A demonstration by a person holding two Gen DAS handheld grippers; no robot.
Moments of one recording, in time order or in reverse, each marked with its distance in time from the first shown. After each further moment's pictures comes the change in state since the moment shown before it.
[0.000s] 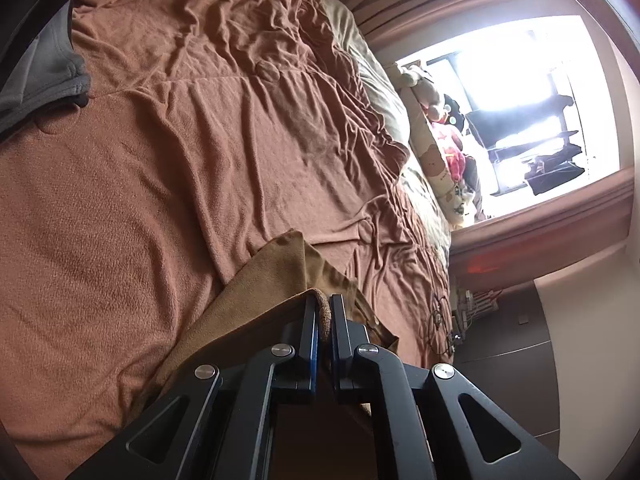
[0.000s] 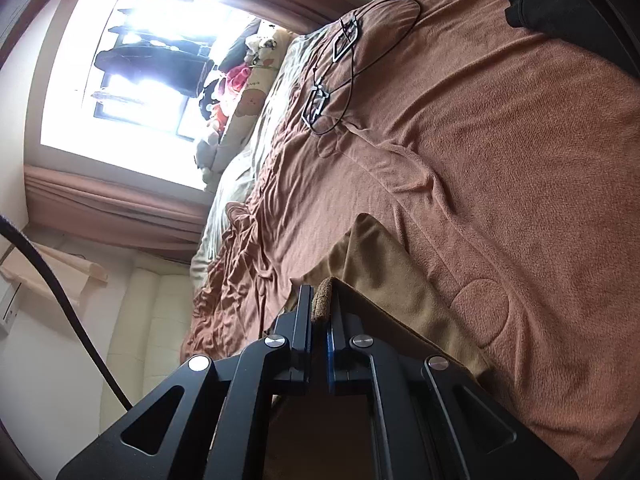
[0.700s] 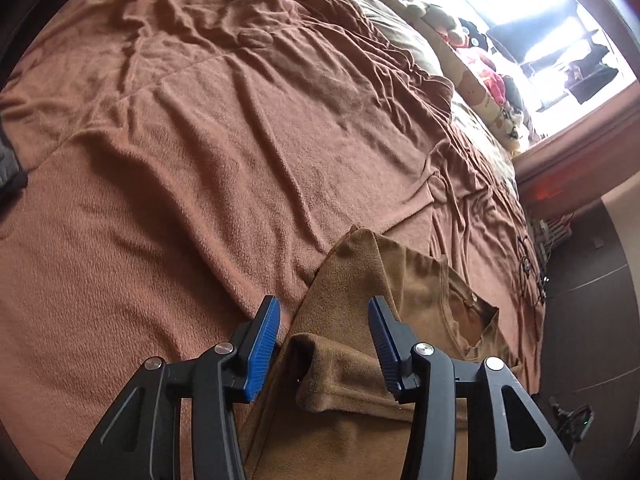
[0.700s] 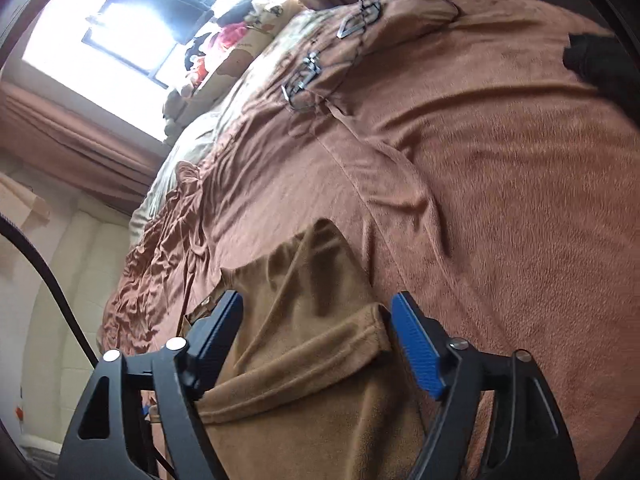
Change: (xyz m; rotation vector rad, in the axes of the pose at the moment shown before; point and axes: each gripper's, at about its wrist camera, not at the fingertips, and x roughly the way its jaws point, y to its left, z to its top) left arm 0.089 0.001 0.030 0.288 0.151 0.260; right arm 0.027 0.043 0.023 -0.263 0.037 -0.194
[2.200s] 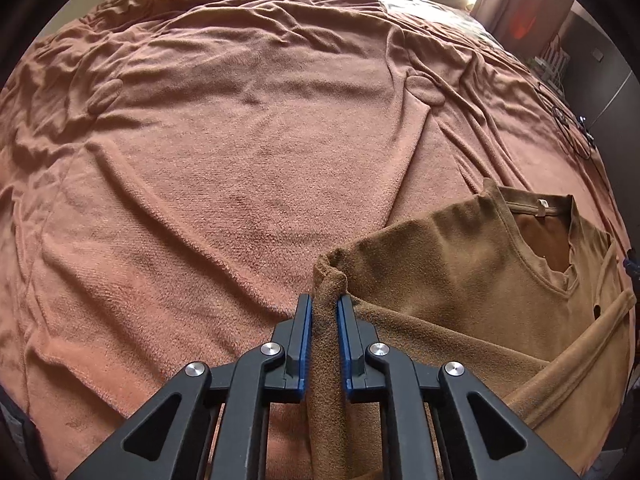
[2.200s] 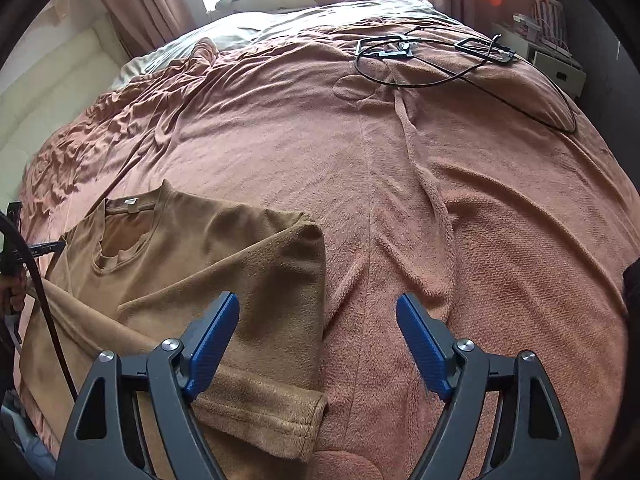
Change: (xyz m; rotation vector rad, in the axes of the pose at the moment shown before) left arm 0.105 -0.049 0.037 0.551 0.168 0.173; right arm 0.056 0.063 0.015 -0.587 0.205 -0.227
